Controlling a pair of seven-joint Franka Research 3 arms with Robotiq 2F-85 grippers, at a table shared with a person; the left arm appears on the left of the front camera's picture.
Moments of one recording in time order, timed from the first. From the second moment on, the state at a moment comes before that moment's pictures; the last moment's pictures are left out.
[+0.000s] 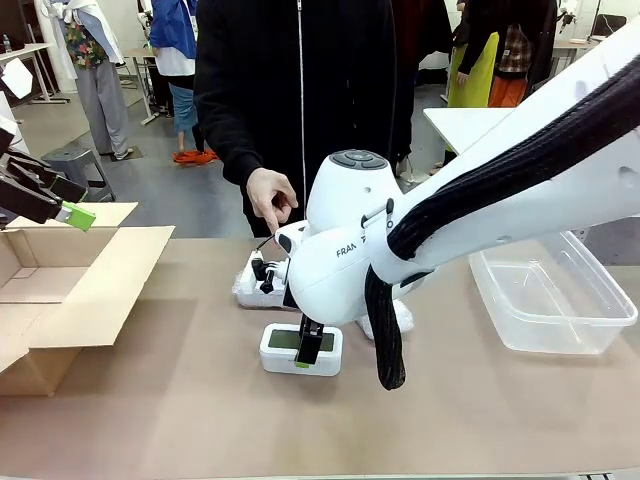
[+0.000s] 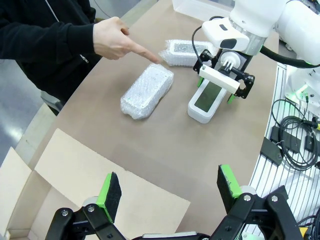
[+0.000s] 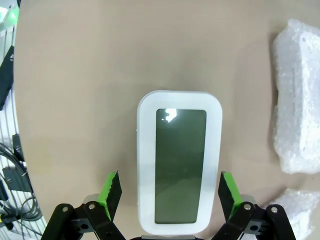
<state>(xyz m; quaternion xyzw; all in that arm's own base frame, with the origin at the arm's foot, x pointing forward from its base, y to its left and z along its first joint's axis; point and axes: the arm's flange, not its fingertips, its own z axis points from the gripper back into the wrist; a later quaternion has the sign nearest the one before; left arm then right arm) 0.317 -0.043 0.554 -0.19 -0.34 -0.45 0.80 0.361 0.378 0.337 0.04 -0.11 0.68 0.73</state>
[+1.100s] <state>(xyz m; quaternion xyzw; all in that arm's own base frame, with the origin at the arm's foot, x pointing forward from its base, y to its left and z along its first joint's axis) 0.317 -0.043 0.554 -0.19 -0.34 -0.45 0.80 0.380 0.387 0.315 0.03 -0.07 0.68 0.73</state>
